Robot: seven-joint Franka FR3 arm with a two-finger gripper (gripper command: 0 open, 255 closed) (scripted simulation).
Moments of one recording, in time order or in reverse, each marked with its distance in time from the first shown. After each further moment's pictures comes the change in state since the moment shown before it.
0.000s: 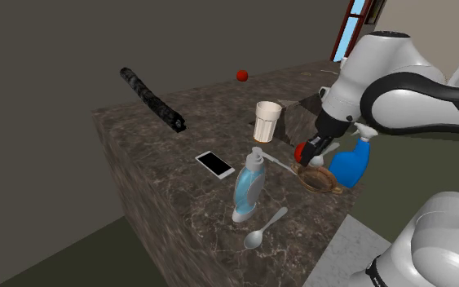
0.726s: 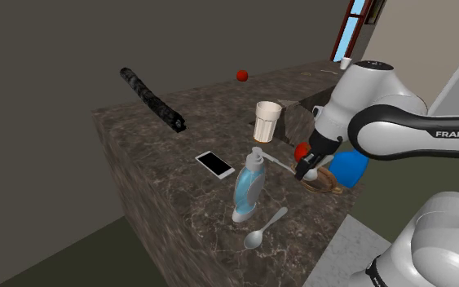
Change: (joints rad) arm 0.002 0.023 0.005 -0.128 0.003 0.151 0.004
